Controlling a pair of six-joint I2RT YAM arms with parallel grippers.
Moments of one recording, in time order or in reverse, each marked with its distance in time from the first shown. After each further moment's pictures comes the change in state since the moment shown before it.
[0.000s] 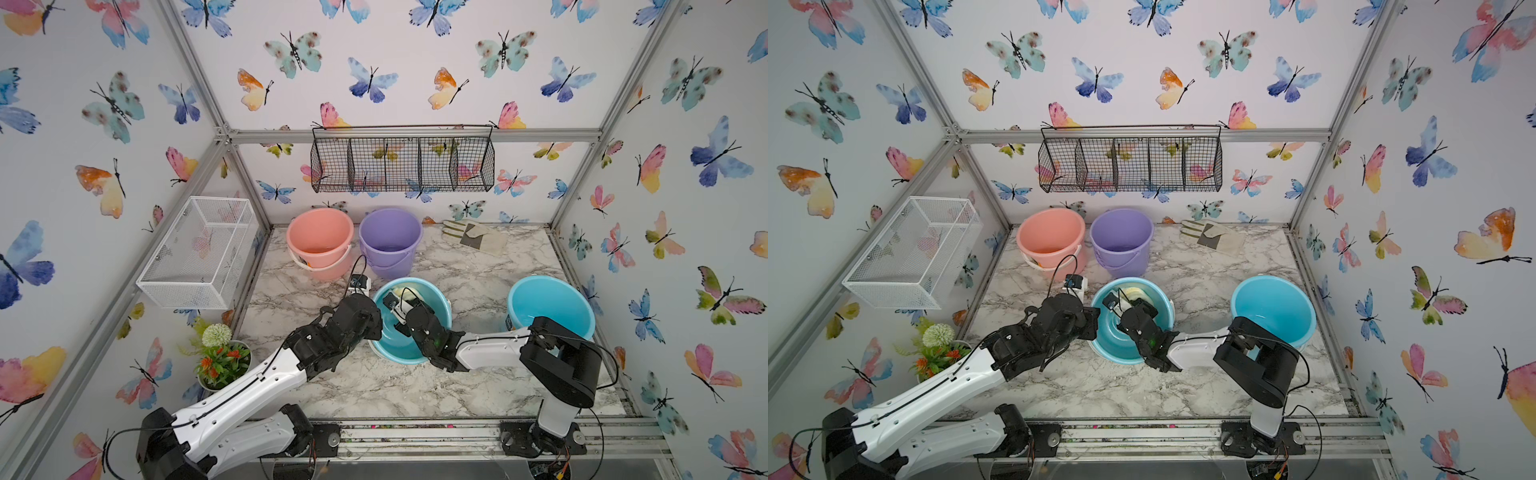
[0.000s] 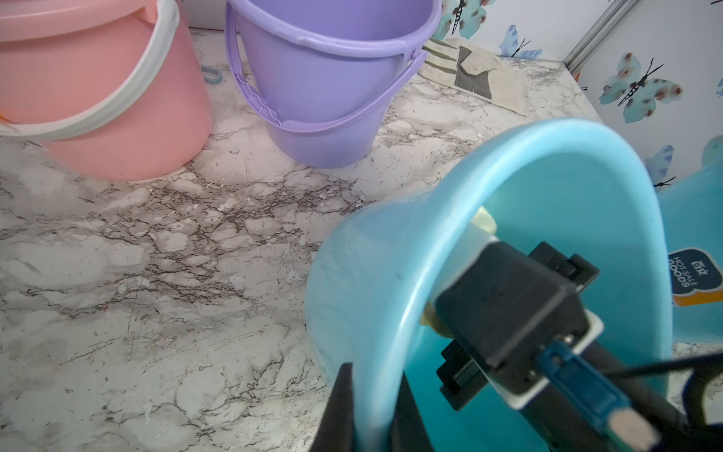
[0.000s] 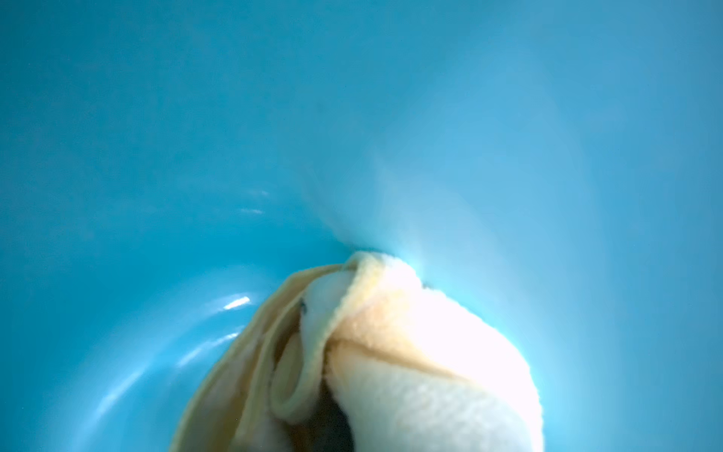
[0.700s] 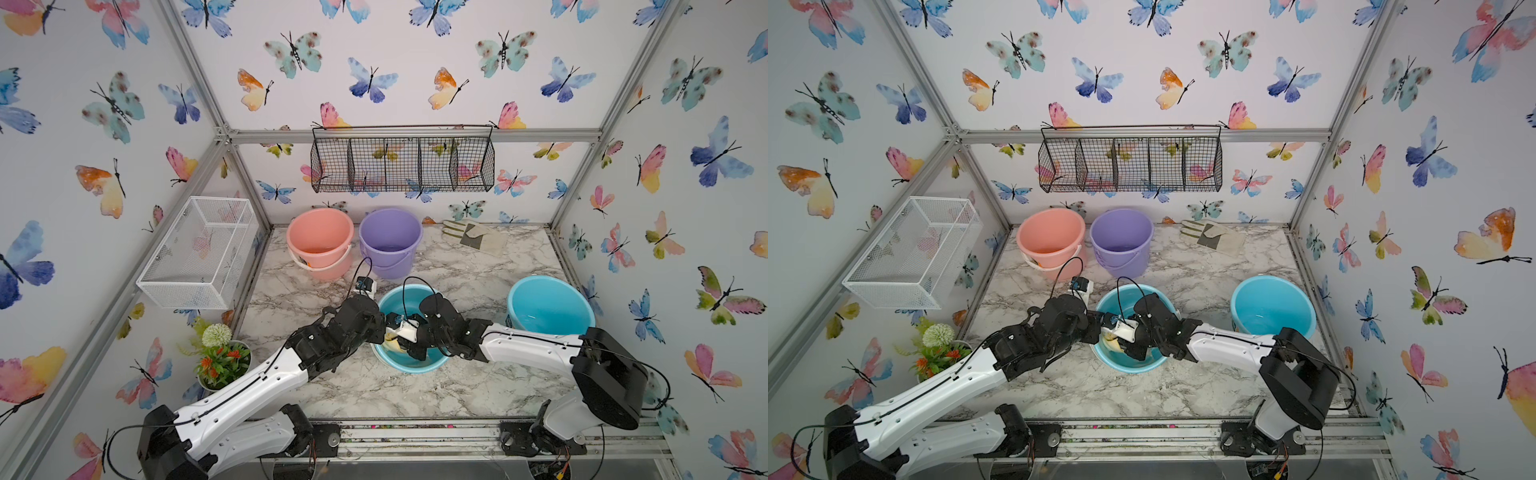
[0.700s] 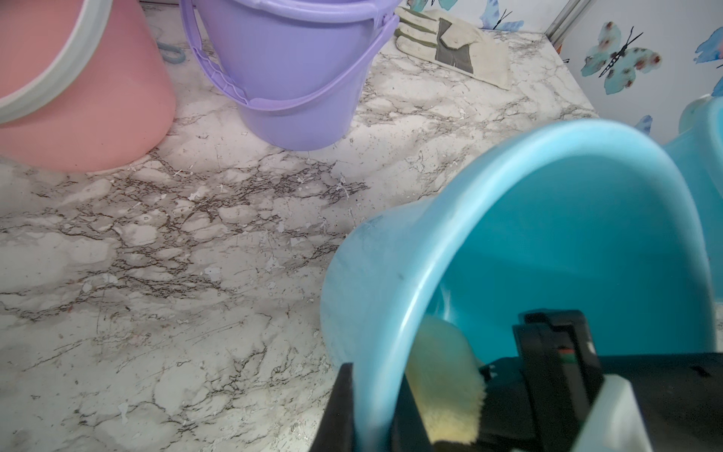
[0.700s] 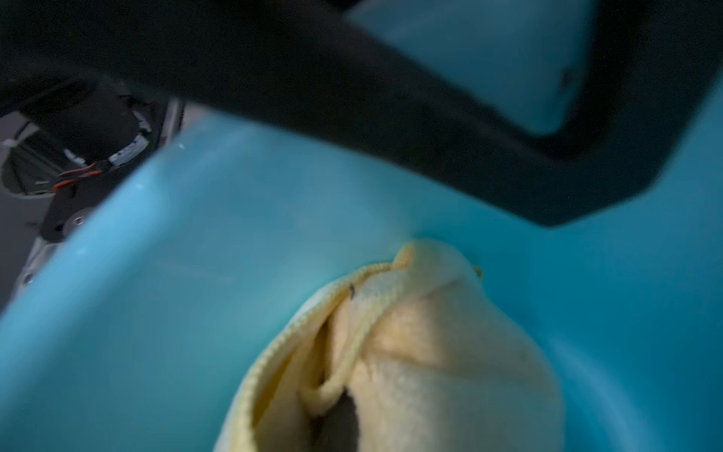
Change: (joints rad) left arm -0.010 0.011 0.000 -0.005 0.046 0.014; right arm -0.072 -0.207 -0.006 -0.420 -0.956 0.043
